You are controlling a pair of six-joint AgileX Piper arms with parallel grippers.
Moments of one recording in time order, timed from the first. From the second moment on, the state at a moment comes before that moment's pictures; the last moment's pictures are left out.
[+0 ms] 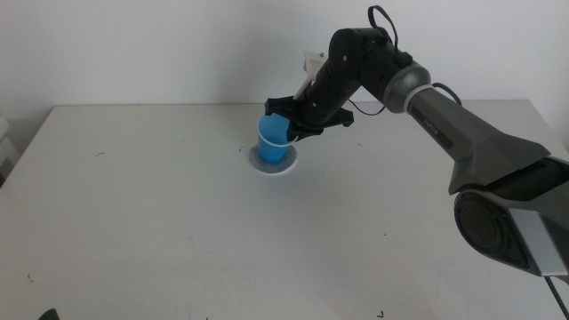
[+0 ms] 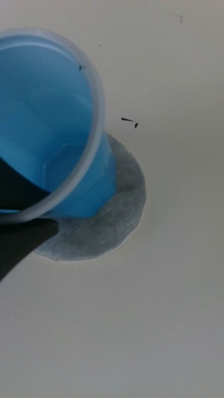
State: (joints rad) left arm -0.07 -0.01 0.03 0.07 0.37 -0.15; right arm 0.45 2.58 -2.54 0.24 1.08 0.31
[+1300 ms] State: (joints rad) left arm -0.07 -0.01 0.03 0.07 0.37 -0.15; right arm 0.45 2.48 -2.63 0.18 1.24 0.26
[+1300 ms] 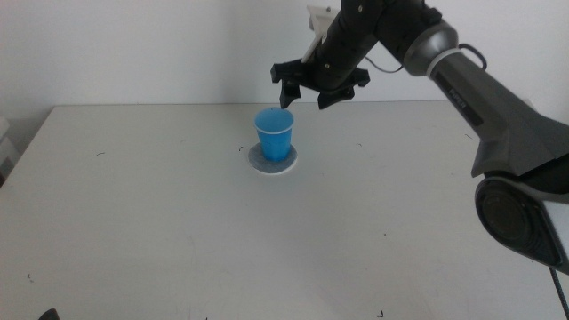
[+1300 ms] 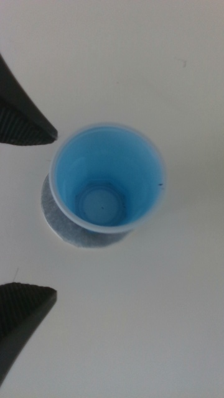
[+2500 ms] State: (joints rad) left arm -0.07 -0.01 0.03 0.07 0.37 -0.15; right arm 0.22 1.09 -0.92 -0.03 0.37 0.03
